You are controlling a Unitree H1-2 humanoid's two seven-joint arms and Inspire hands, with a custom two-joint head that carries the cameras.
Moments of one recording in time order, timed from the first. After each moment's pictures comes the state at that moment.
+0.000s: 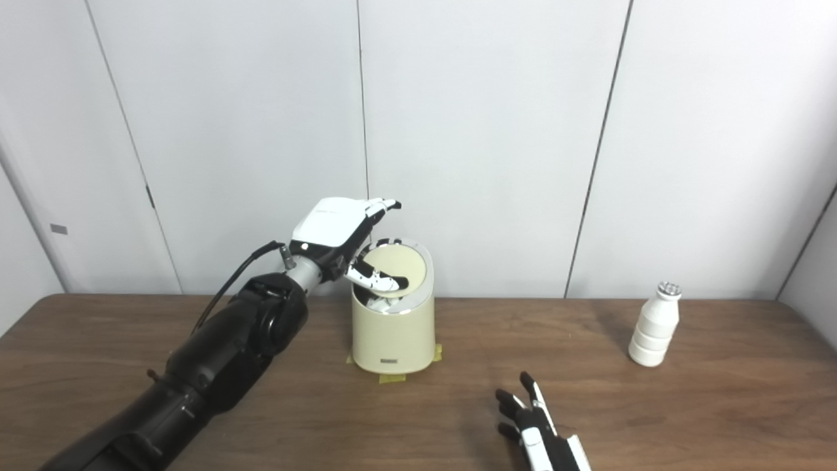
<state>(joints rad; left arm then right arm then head) -0.94 0.26 -0.53 0.59 0.84 0.04 0.02 0.08 -0.02 0.03 -0.16 -0.06 0.03 0.04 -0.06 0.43</state>
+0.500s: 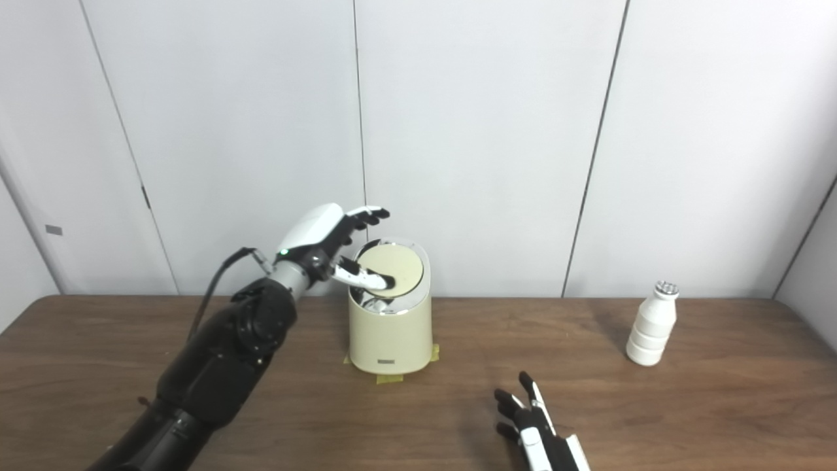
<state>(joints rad) -0.84 0.21 -0.26 0.39 0.54 0.14 -0.12 0.08 -0.02 0.03 -0.16 -0.06 0.03 0.04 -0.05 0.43</state>
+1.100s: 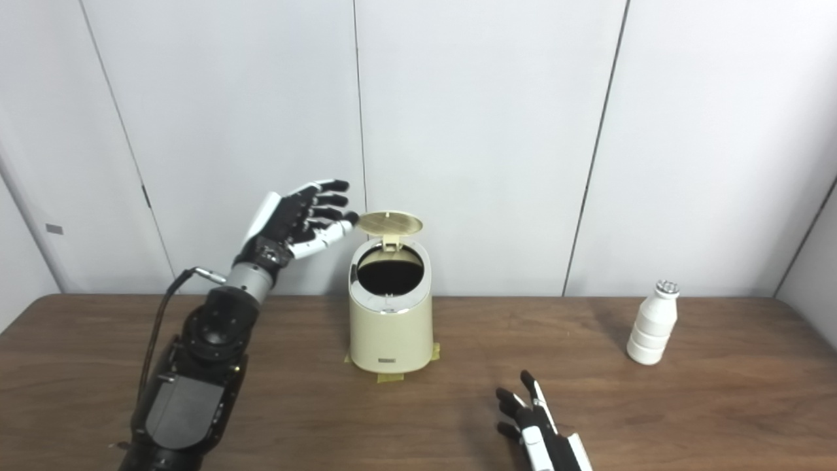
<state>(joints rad) -0.72 0.14 -0.01 0.16 0.27 0.25 -0.09 0.08 -0.03 0.03 -0.16 -0.06 0.03 0.04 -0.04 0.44</state>
